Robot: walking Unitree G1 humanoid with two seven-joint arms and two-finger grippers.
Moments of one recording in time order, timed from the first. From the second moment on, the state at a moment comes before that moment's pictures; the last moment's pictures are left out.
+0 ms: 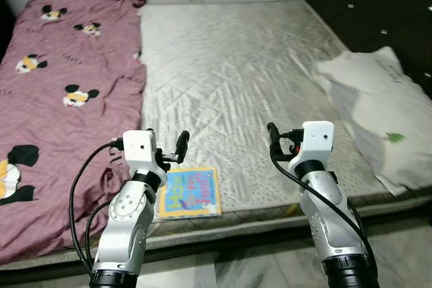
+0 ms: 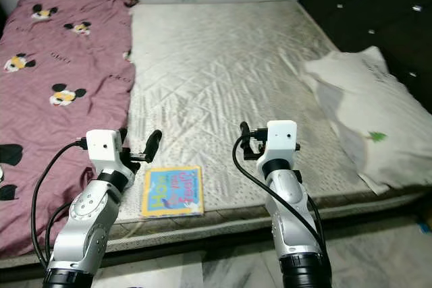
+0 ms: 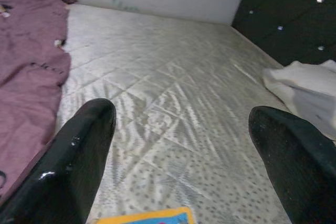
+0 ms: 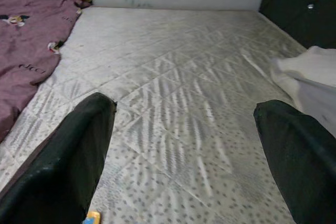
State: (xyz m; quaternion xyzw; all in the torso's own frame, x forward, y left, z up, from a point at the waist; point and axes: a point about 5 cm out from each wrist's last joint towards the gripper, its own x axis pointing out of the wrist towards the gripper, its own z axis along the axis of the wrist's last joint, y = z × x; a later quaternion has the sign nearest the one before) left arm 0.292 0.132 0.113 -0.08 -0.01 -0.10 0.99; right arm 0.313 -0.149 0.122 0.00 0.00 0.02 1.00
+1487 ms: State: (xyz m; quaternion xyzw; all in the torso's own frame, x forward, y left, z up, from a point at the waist) left arm 0.292 0.135 0.109 -0.08 0.00 -0.05 1.00; right arm 0.312 -0.149 0.118 0.01 0.00 0.04 1.00
